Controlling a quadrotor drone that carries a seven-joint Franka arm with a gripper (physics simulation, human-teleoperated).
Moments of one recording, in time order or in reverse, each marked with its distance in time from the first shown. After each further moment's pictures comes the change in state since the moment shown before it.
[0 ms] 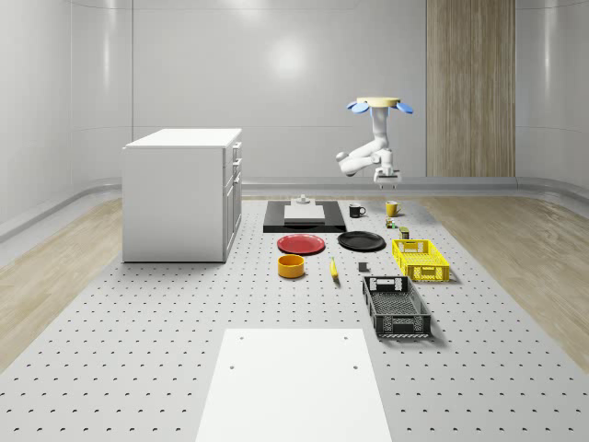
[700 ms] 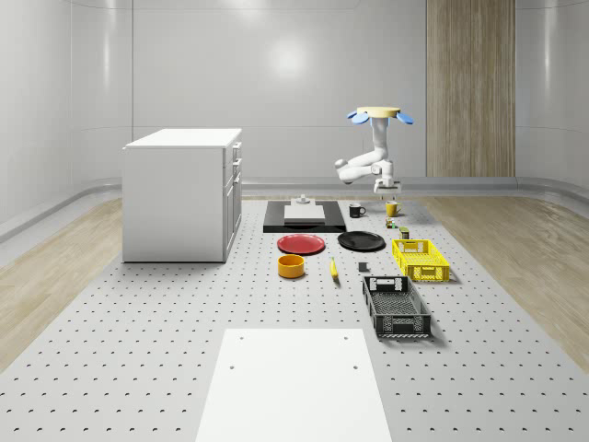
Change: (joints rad) arm -0.036 -0.075 0.029 0.005 0.036 0.060 0.032
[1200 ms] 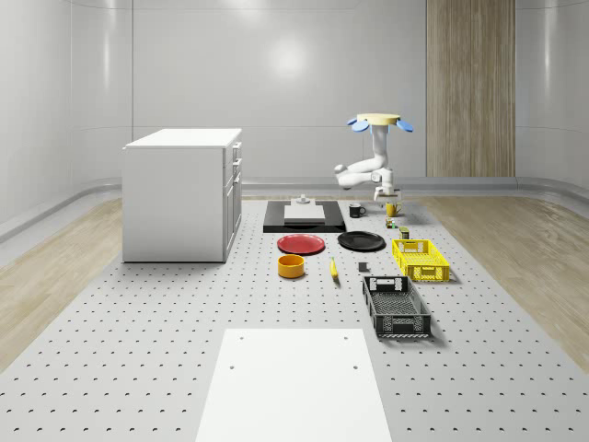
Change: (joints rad) arm -0.016 -0.048 0.015 0.003 0.025 0.044 0.015
